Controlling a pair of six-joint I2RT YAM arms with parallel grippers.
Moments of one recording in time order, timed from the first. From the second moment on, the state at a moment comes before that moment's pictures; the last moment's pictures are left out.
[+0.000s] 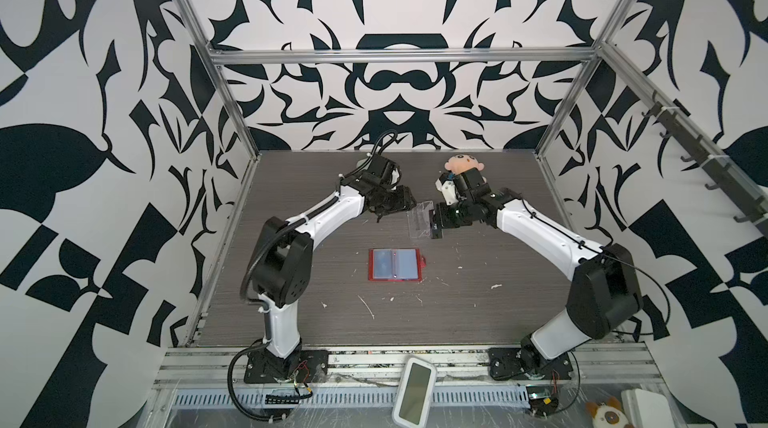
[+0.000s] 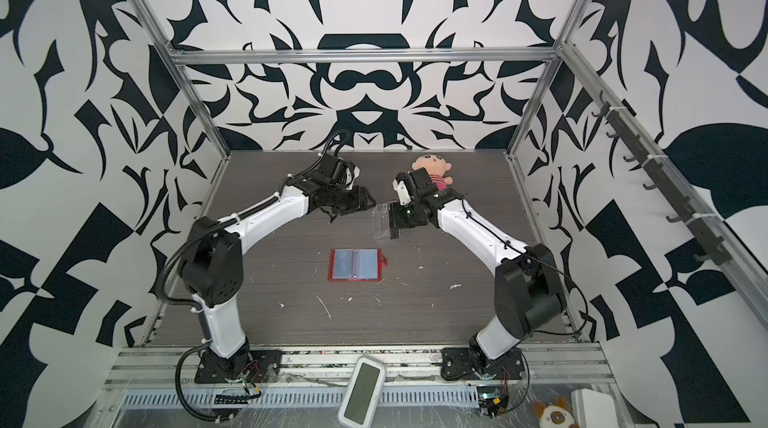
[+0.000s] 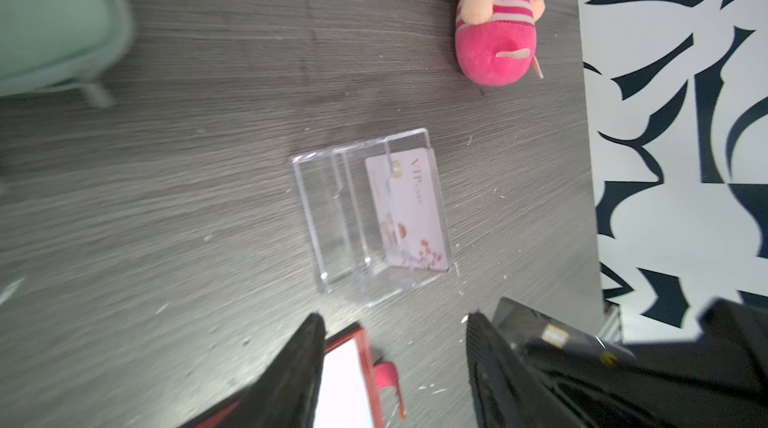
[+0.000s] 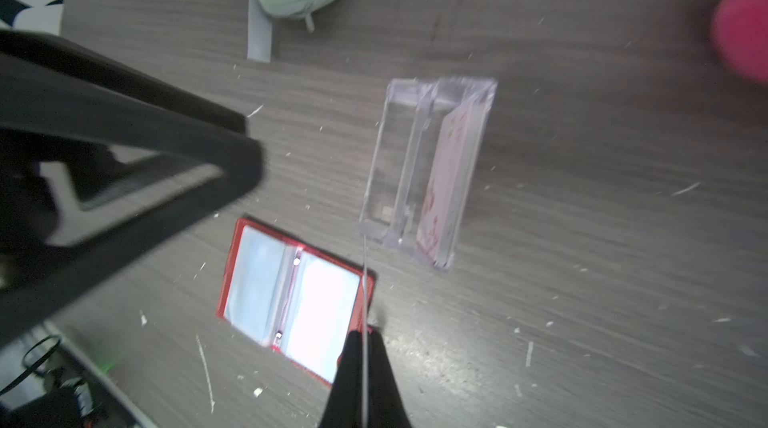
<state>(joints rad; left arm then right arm) -0.59 1.83 1.45 -0.50 0.32 -0.57 0.46 1.56 1.19 -0.62 -0.30 0.34</state>
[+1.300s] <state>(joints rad) -0.59 1.50 0.69 -0.26 0.23 -0.69 0.66 1.79 1.03 -0.21 -0.55 0.61</state>
